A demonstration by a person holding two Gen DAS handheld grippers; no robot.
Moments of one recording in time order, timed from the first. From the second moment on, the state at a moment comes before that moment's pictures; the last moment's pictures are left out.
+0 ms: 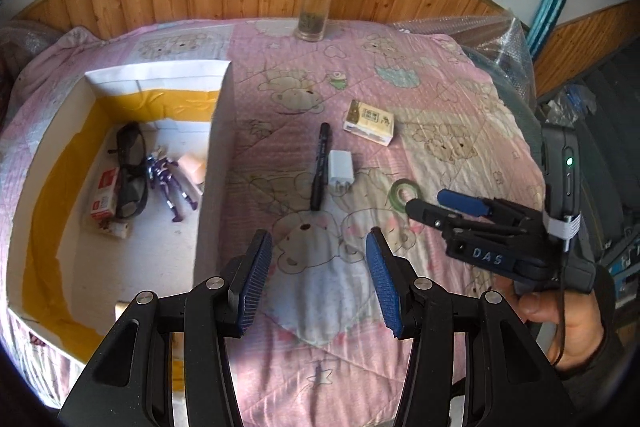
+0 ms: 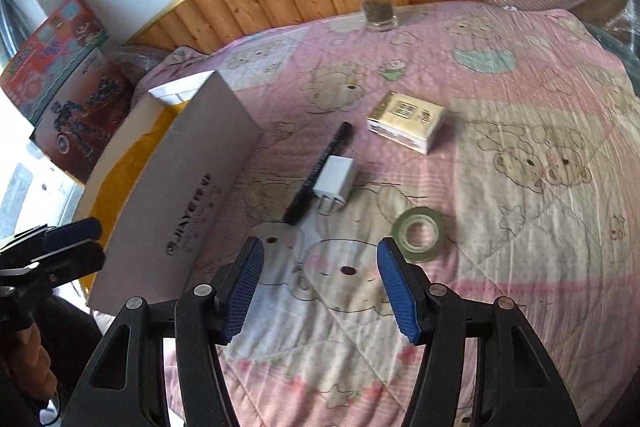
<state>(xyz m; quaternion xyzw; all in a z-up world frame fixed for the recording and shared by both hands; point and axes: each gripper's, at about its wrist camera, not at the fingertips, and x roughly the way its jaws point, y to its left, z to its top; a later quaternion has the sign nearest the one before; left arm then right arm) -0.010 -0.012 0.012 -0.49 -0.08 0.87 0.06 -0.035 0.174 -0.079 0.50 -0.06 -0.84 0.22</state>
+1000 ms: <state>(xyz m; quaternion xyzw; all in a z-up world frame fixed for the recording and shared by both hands) -0.156 0.009 -0.115 -0.54 -0.16 0.83 0.06 -0.078 0.184 -0.149 0.54 -0.04 -0.83 0.15</state>
